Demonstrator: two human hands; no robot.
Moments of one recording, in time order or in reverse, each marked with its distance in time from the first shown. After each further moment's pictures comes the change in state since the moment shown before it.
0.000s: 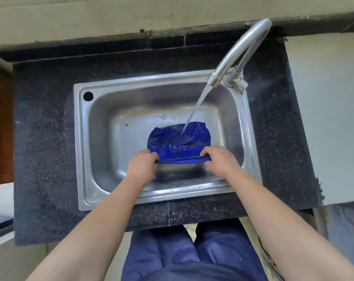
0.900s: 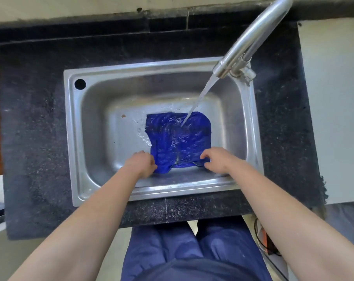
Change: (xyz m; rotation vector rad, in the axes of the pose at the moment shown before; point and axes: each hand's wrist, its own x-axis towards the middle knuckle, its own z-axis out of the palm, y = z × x) left_hand 0.021 -0.012 0.016 0.057 -0.427 -0.094; right_hand 0.027 0.023 0.021 -0.098 -0.345 0.049
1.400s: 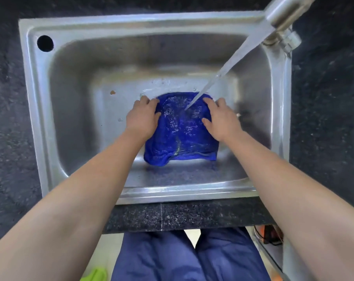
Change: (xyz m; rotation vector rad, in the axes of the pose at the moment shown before) left_hand 0.097 0.012 -0.020 -0.170 0.519 0.038; right_hand 0.088 -0.004 -0.022 -0.036 0.451 -0.054
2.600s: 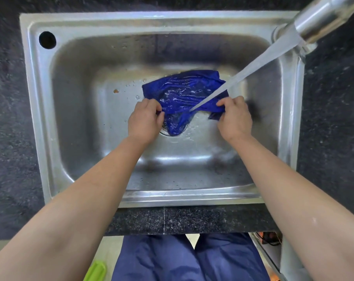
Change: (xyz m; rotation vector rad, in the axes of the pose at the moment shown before) left_hand -0.012 -0.004 0.004 -0.193 0.179 0.015; right_hand 0.006 0.007 0.000 0.102 0.232 0.171
